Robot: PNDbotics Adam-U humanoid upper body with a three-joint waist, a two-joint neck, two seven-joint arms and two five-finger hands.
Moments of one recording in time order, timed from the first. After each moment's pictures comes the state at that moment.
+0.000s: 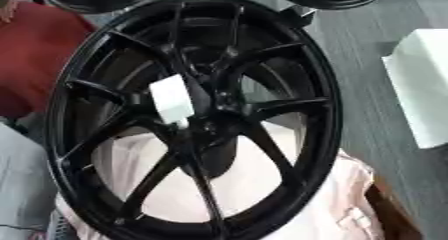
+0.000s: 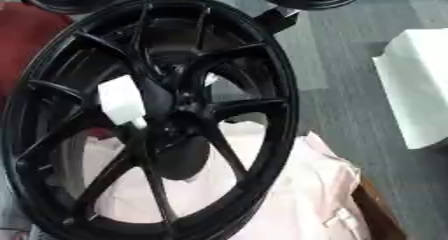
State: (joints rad) left arm -0.41 1.27 -0.10 -1.99 0.14 -0.13 -0.09; right arm -0.67 -1.06 -0.06 -1.55 -0.13 -0.01 0.09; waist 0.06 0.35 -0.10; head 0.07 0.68
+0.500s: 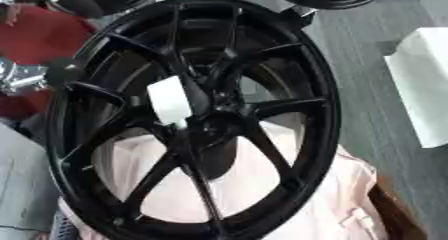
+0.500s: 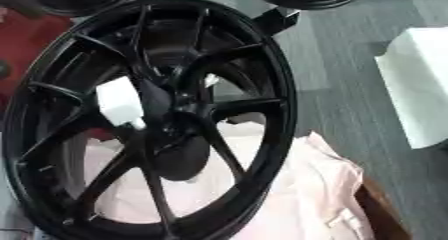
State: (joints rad) left arm -0.48 1.29 -0.24 -1.99 -0.03 -0.19 -0.25; right arm -0.69 -1.05 -0.05 -1.55 -0.13 -0.01 0.10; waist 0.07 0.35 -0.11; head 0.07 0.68
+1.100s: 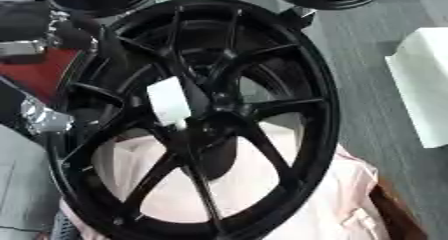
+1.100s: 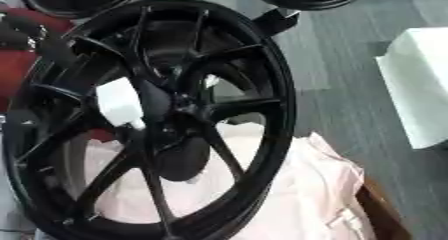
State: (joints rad) left arm -0.62 1.25 -0.30 -1.99 -0.10 -0.23 -0.56; right arm -0.69 -1.04 -0.04 -1.55 -0.12 -0.01 0.11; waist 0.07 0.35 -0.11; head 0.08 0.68
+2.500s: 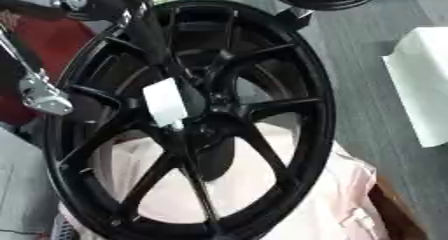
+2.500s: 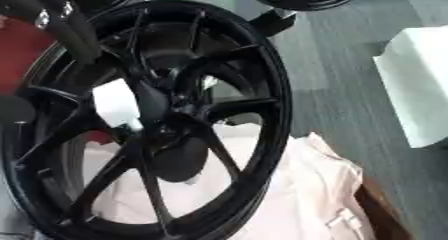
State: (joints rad) left arm -0.90 1.05 -0.35 -1.93 0.14 -0.23 -0.88; right arm -0.69 -1.01 -0.03 -1.55 -0.13 -0.01 0.11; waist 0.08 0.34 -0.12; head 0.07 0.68
